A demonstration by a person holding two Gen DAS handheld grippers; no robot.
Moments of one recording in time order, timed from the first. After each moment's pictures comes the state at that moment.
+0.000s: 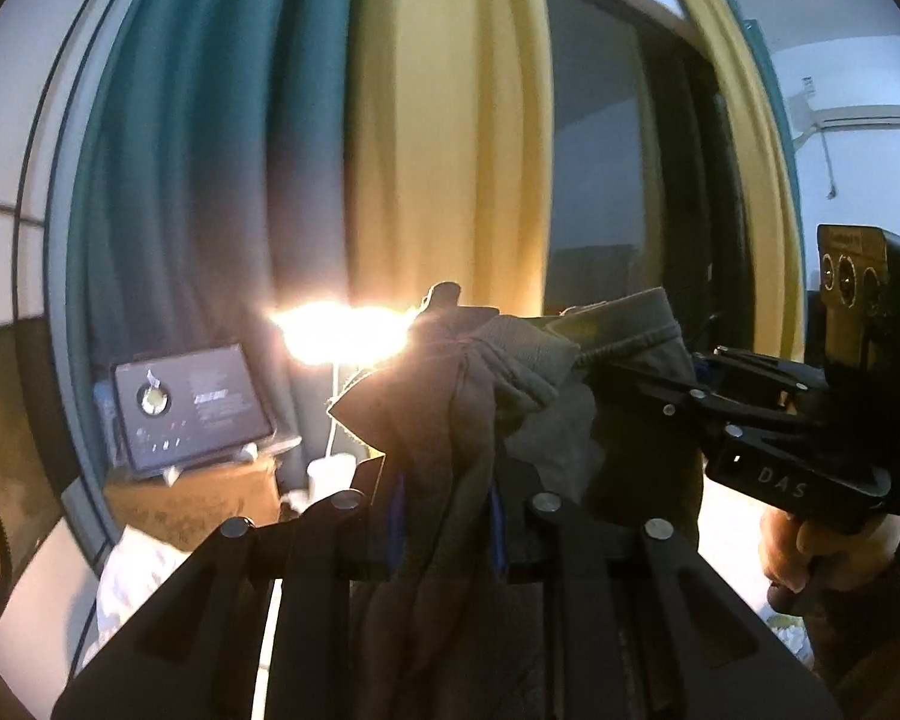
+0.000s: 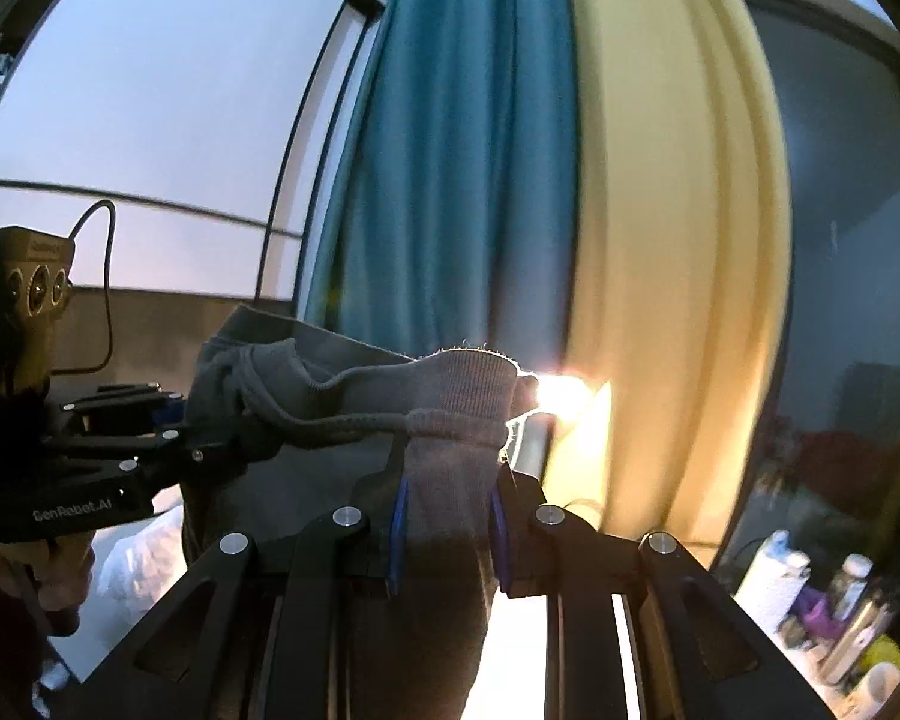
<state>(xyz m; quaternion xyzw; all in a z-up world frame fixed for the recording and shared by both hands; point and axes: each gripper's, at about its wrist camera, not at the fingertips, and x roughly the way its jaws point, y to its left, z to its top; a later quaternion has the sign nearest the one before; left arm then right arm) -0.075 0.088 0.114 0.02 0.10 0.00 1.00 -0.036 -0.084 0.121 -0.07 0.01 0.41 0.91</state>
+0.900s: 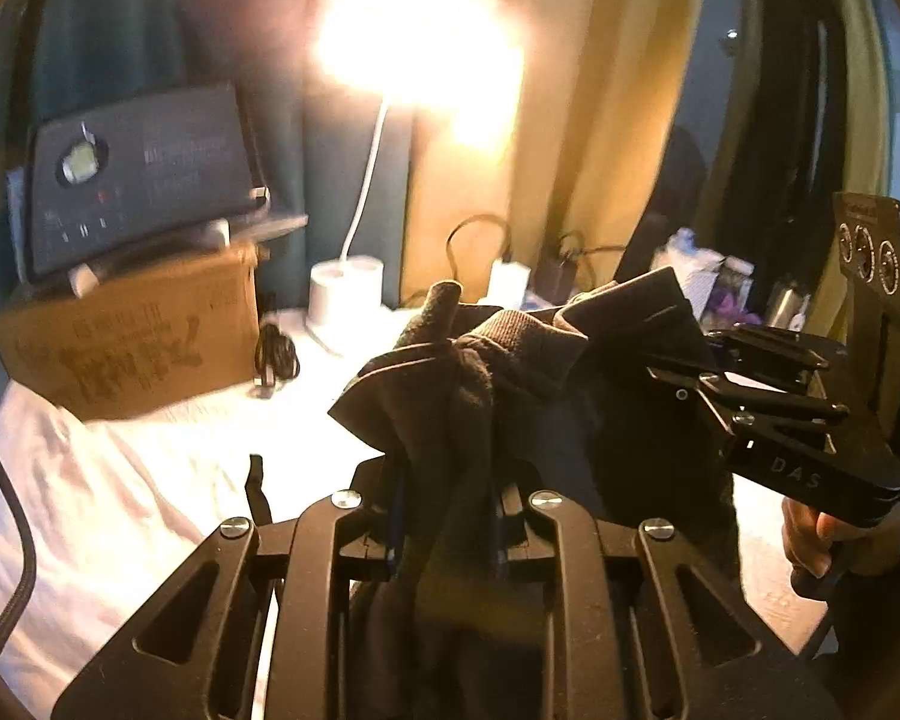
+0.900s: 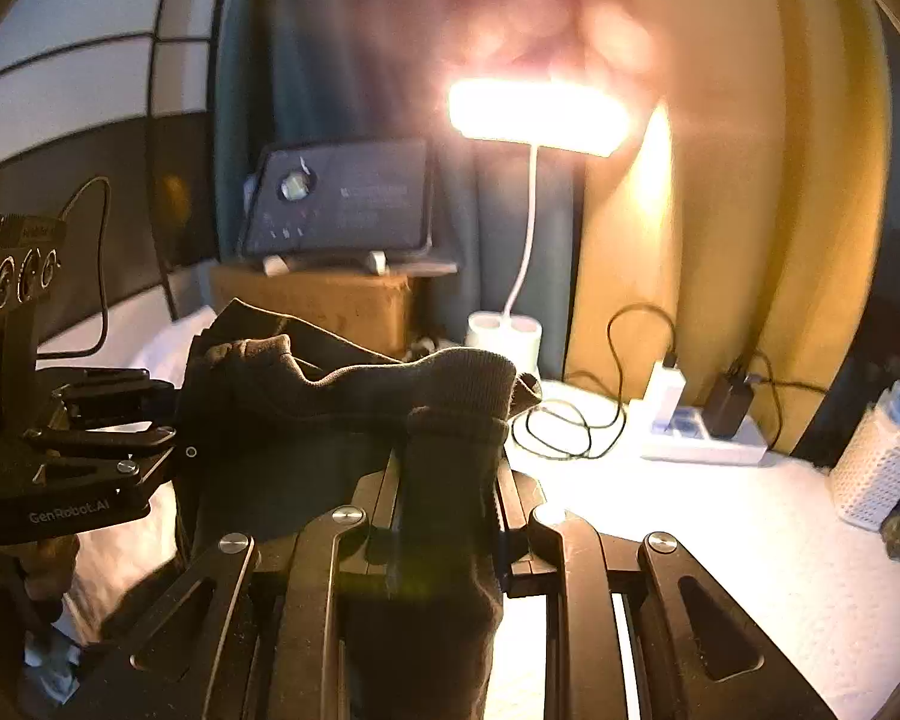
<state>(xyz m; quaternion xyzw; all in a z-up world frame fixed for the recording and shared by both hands) 0.085 0.168 -0.016 -0.06 0.29 0.01 0.95 0.140 0.029 -0.012 -0.10 0.22 0.41 0.88</state>
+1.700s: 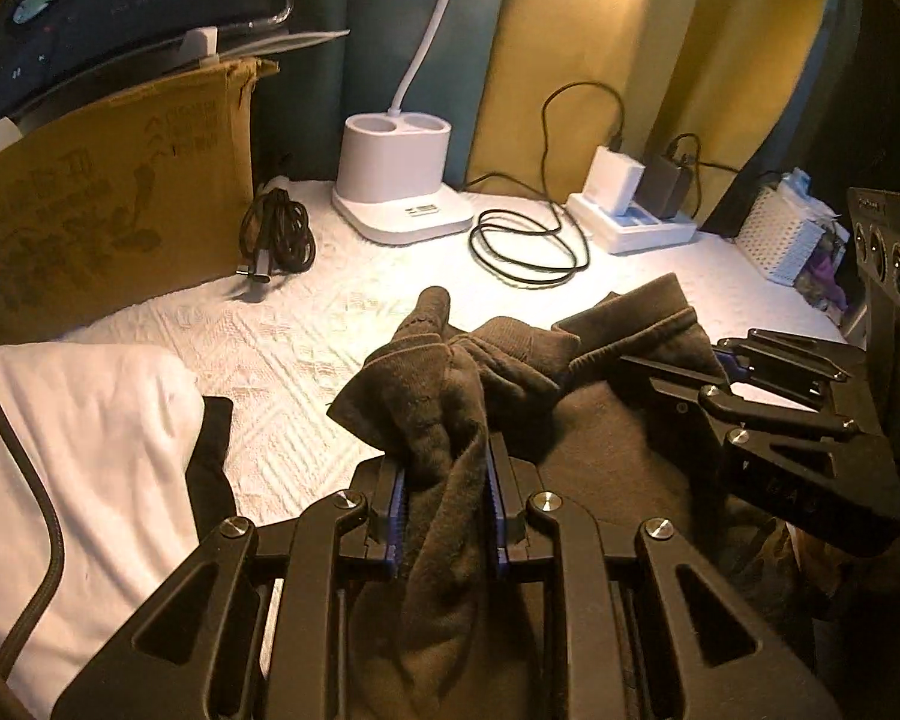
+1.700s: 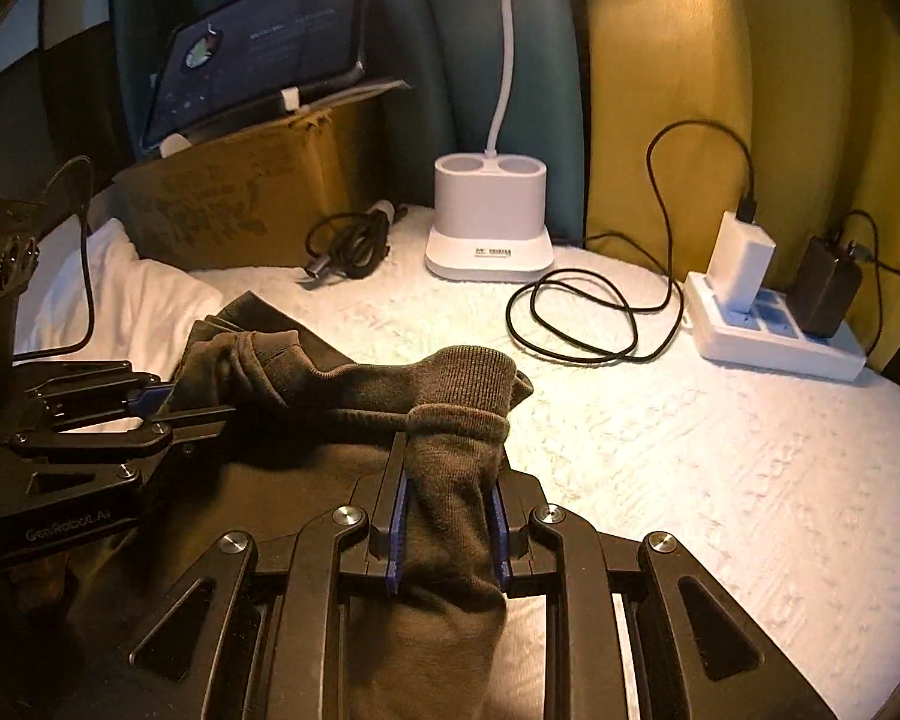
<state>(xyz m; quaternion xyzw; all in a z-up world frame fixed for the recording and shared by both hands) 0.173 0.202 -0.103 -0.10 0.40 0.06 0.91 0.245 0.081 -0.111 -0.11 0.35 0.41 0.84</state>
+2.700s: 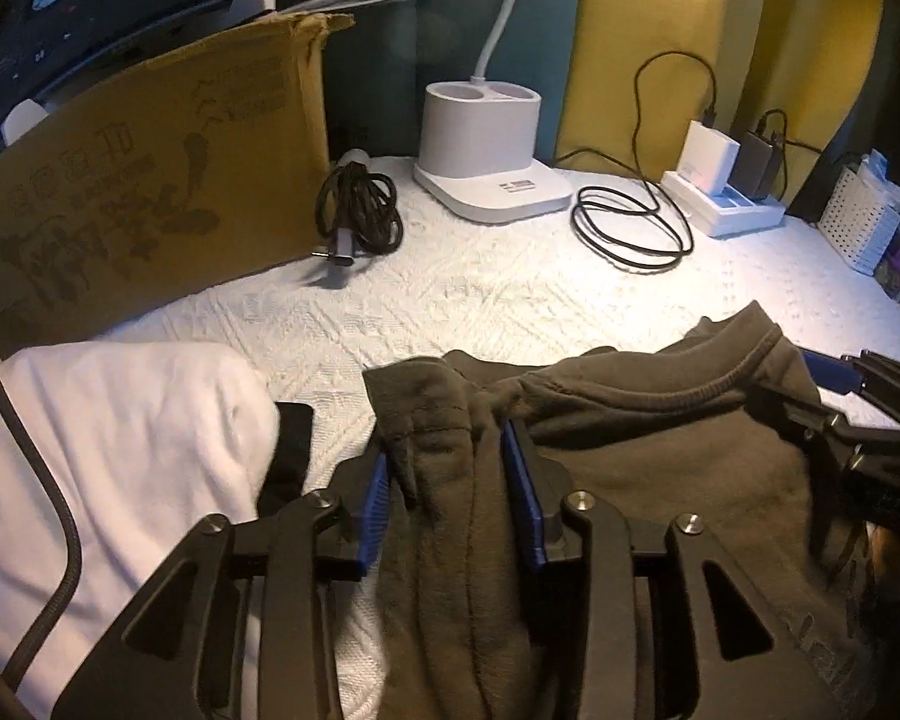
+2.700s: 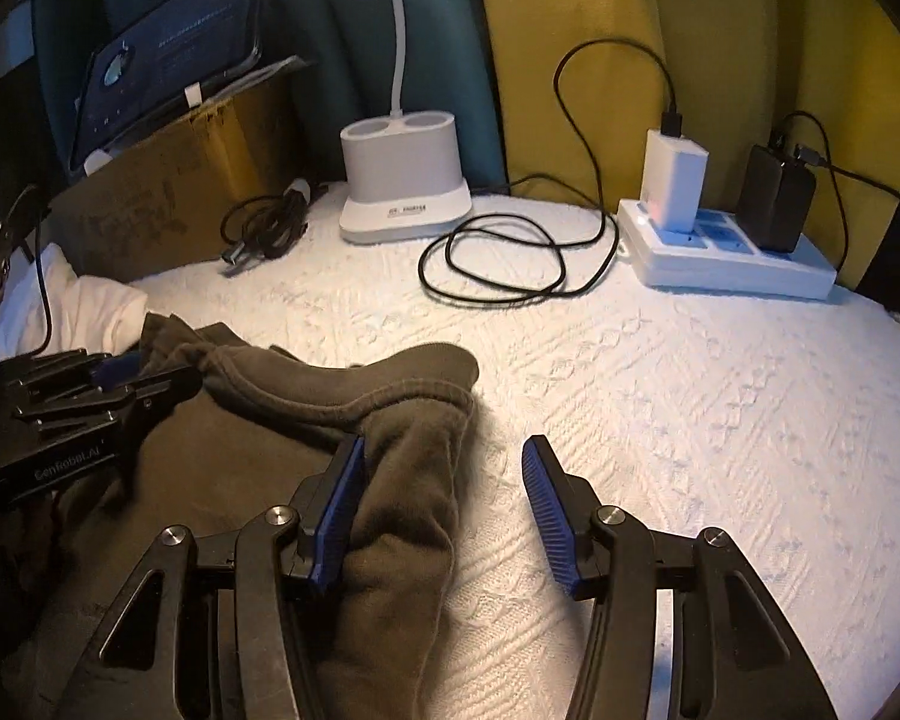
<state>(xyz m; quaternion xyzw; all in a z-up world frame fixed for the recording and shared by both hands) 0.184 0.225 -0.121 -0.06 0.42 0.14 0.89 0.272 0.052 -0.138 -0.07 0.39 0.36 0.85</state>
